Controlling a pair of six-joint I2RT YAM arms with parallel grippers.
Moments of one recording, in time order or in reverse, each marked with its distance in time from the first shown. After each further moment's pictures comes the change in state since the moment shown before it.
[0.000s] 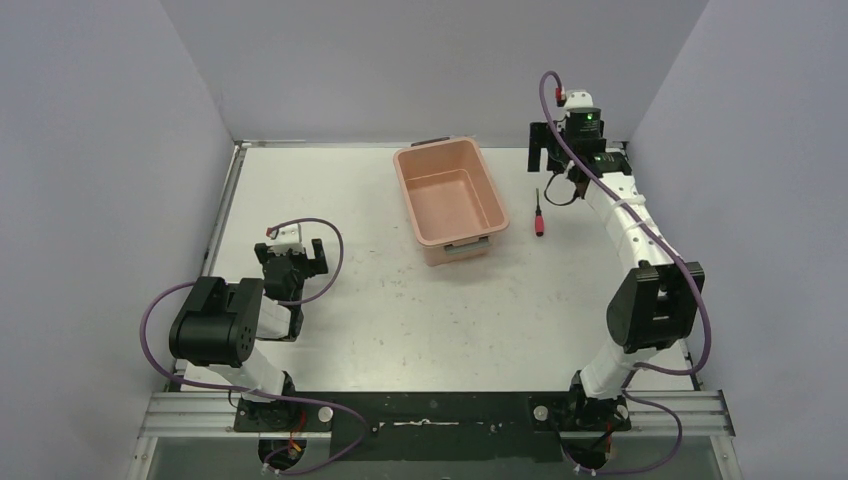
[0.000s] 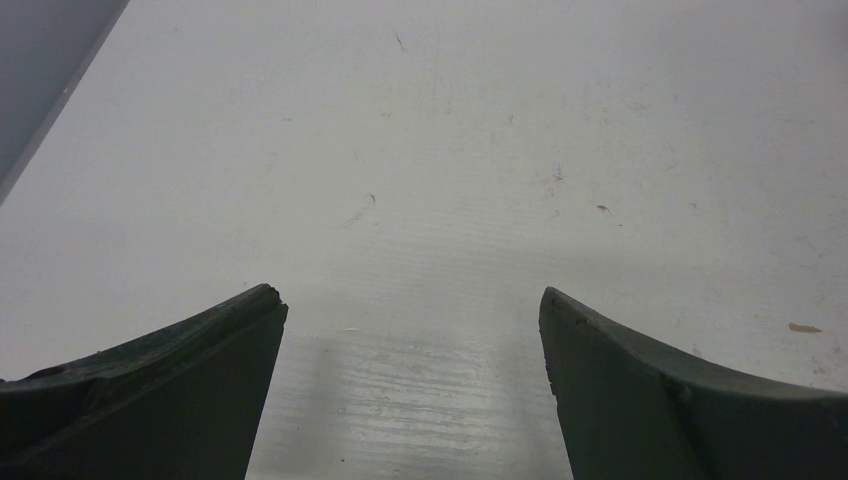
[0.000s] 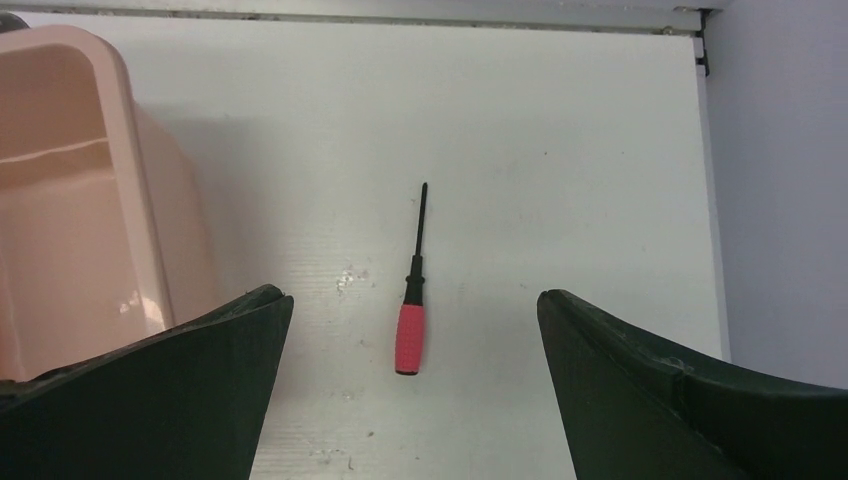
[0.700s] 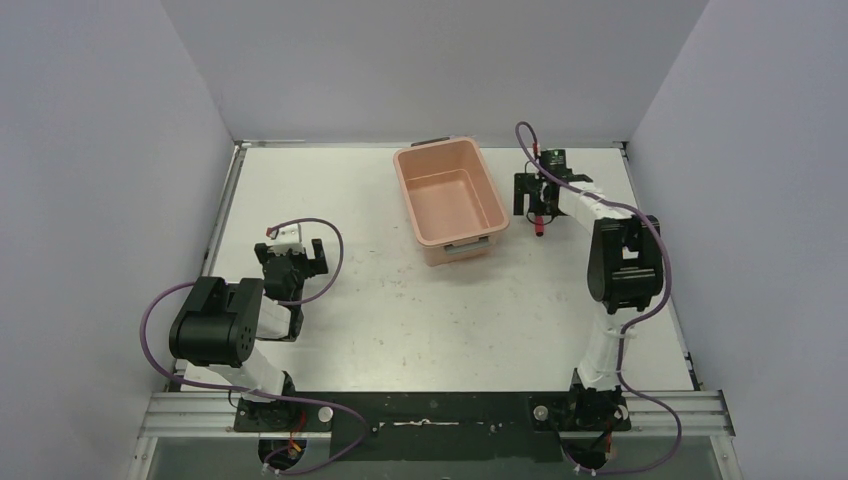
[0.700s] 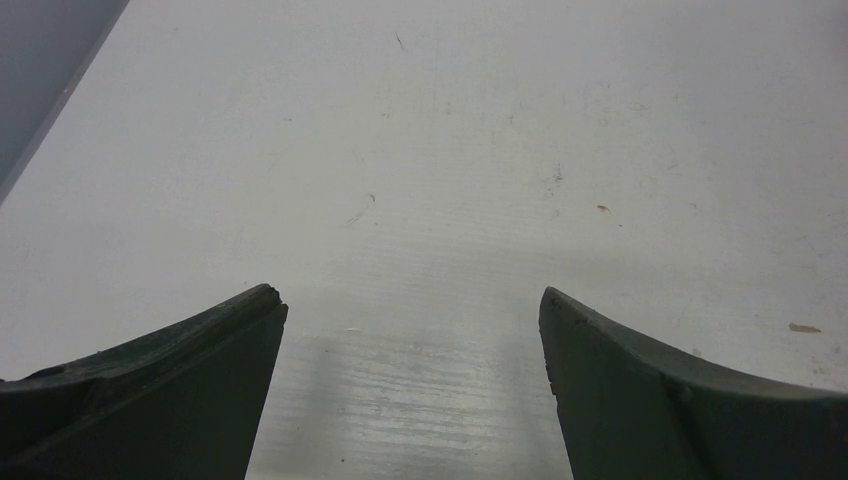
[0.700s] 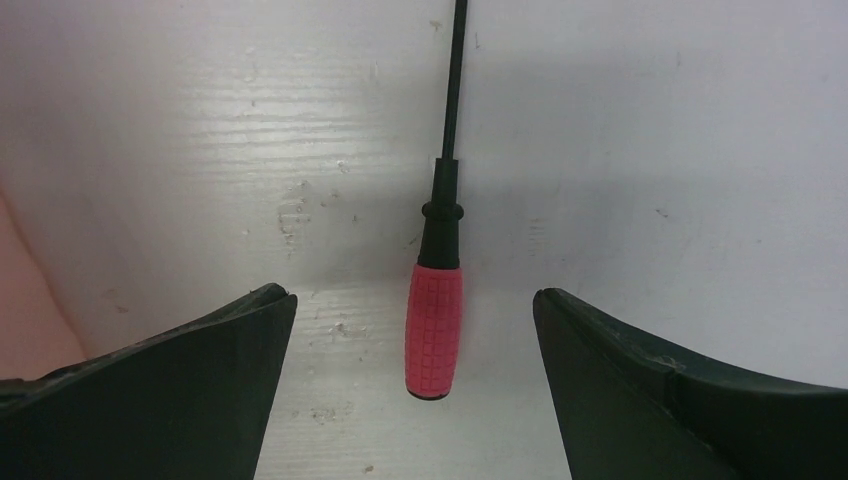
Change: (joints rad) left arm 0.000 0.000 0.000 0.000 0.000 0.000; right arm -0.014 0.310 -0.122 0.049 -0.024 0.067
